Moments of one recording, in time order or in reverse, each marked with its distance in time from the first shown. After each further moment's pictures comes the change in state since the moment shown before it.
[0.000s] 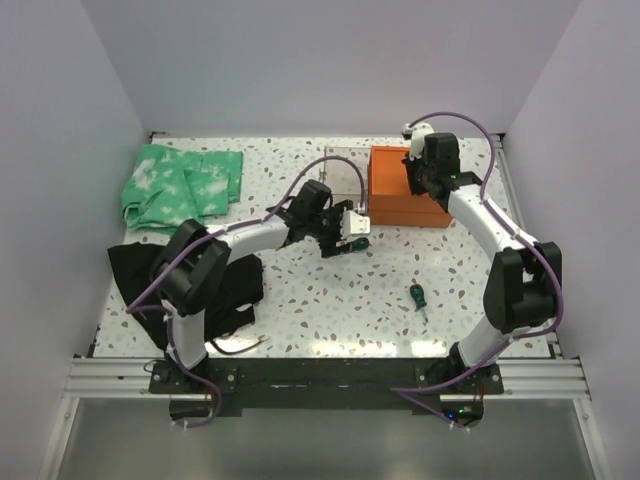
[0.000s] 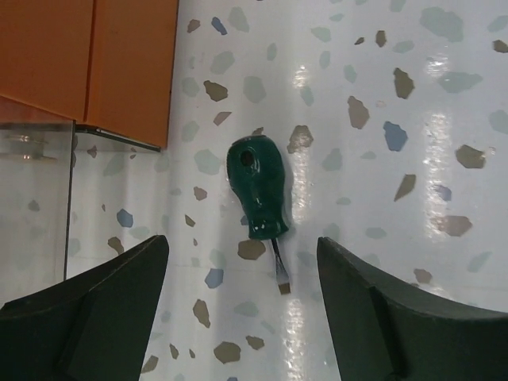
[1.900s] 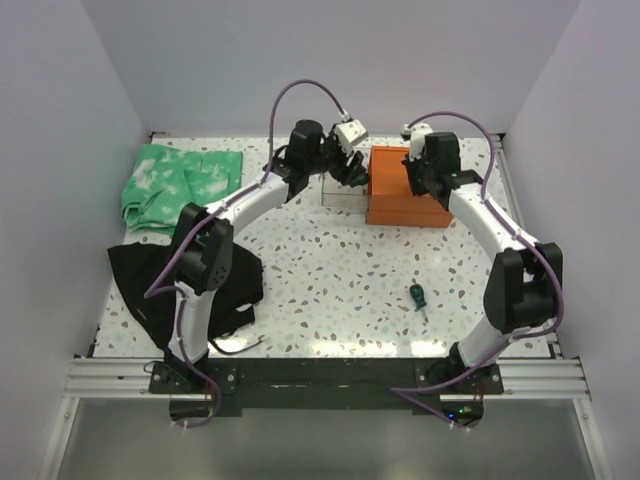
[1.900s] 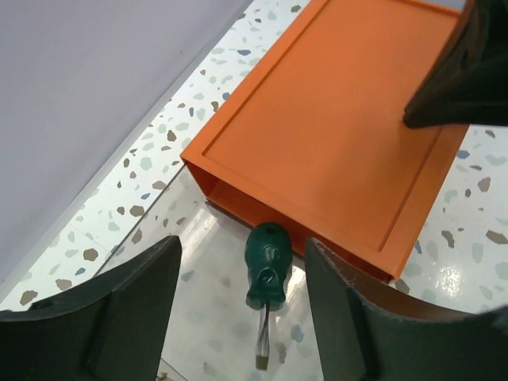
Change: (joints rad) left arm 0.127 0.195 0.482 0.171 -0.070 -0.519; right arm 0.000 -0.001 0.019 -0.033 0.000 -0.027
